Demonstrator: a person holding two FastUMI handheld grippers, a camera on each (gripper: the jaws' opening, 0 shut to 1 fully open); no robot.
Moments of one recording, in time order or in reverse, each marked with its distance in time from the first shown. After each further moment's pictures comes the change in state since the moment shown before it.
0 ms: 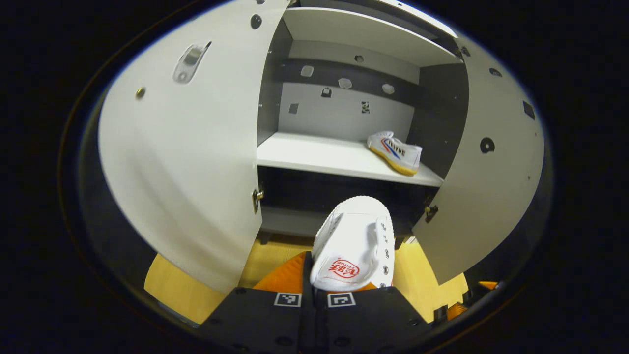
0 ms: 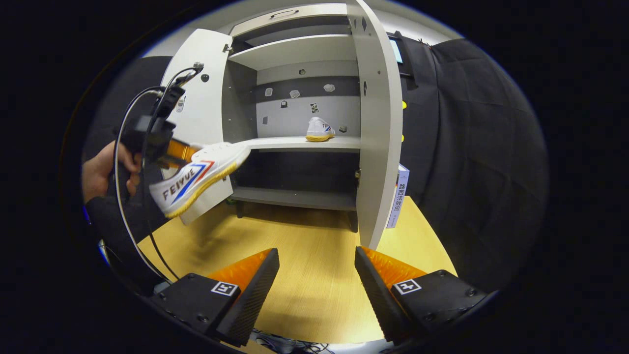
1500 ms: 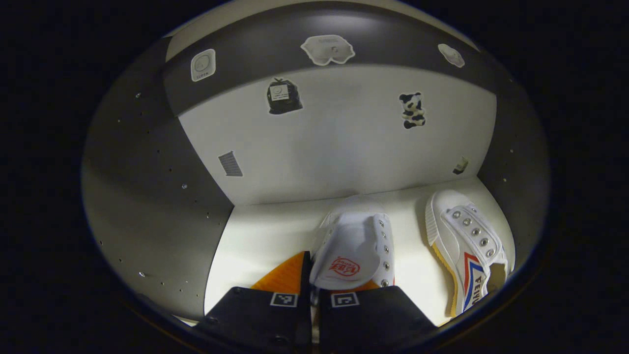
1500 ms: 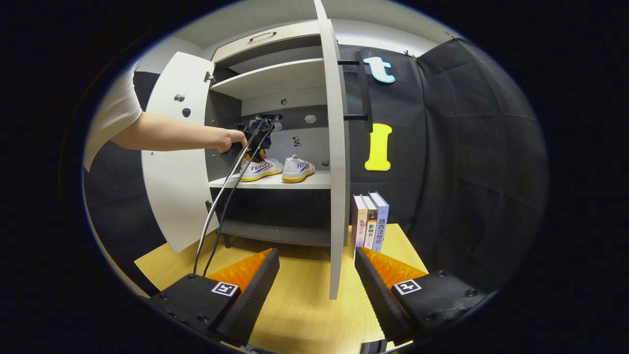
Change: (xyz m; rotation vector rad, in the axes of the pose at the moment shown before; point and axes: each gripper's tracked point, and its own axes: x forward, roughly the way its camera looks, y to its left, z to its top) left arm 0.293 -0.016 0.192 0.247 0.240 0.176; right arm 0.000 -0.068 0.075 0.010 -0.160 -0.022
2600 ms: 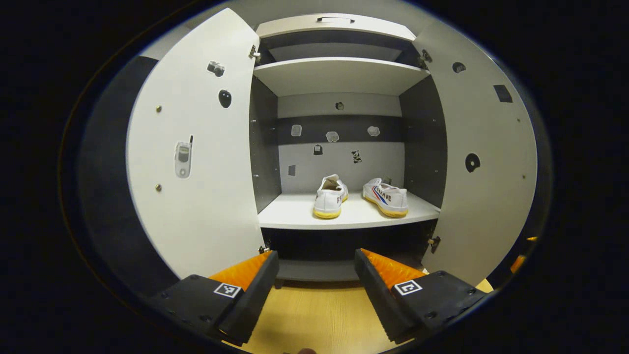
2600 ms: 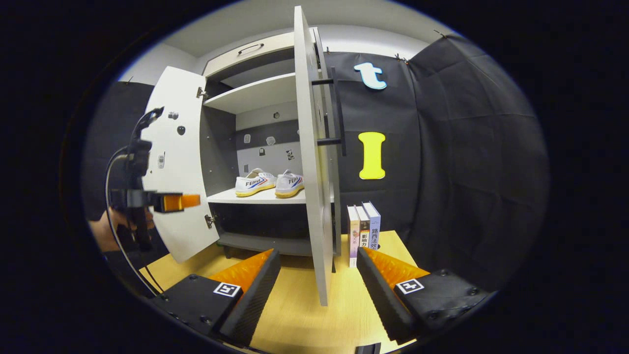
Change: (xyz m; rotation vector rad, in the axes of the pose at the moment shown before) left arm -0.284 -0.023 -0.243 -0.134 -0.527 0.001; right arm -0.016 -0.022 0.037 0.042 -0.071 -0.023
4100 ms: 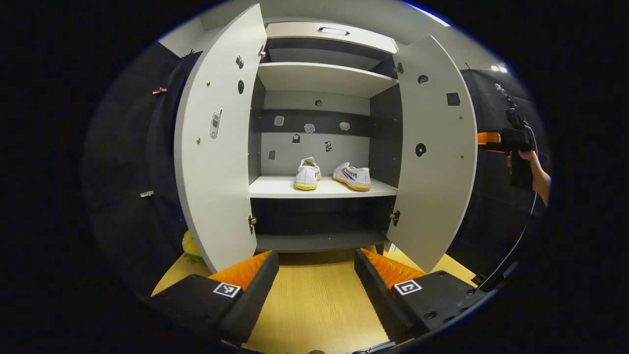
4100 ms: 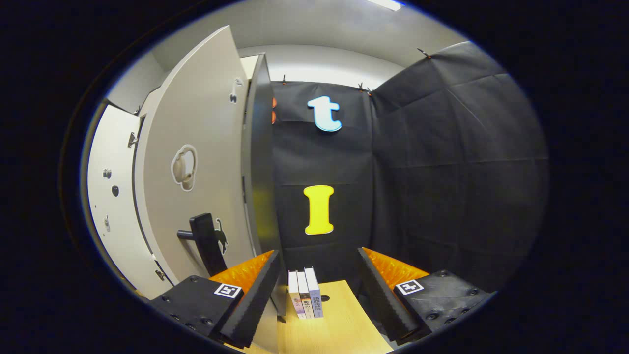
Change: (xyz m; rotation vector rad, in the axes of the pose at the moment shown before) left arm -0.081 0.023 -0.052 -0.052 0.013 -0.203; right arm 0.083 -0.106 0.197 -0.037 -0.172 -0.200
